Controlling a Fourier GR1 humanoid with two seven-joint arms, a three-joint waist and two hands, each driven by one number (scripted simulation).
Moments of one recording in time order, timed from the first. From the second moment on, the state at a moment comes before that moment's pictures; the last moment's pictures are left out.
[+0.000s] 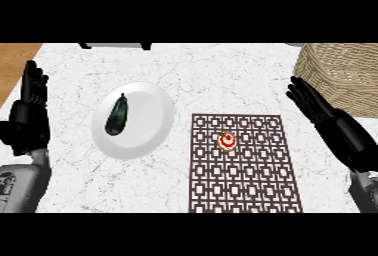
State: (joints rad) left arm -0.25 0.35 0.04 -1.41 0.06 0.38 -0.13; right arm -0.20 -0.56 0.23 -1.65 -0.38 0.11 -0.07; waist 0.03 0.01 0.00
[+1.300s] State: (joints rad) left arm 0.03 0.32 -0.10 -1.31 0.18 0.11 0.17; right arm -0.82 -0.29 0.58 -1.25 0.40 -0.33 0.54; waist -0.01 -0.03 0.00
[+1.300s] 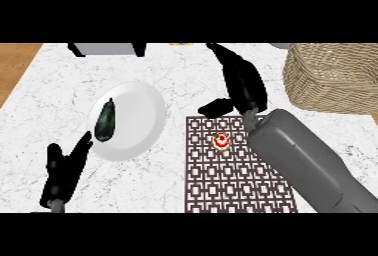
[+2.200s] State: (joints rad) left arm 0.08 0.31 -0.09 -1.37 0.19 0.11 0.18; right arm -1.08 -0.52 0.50 -1.54 -0.04 0.39 1.07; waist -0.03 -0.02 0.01
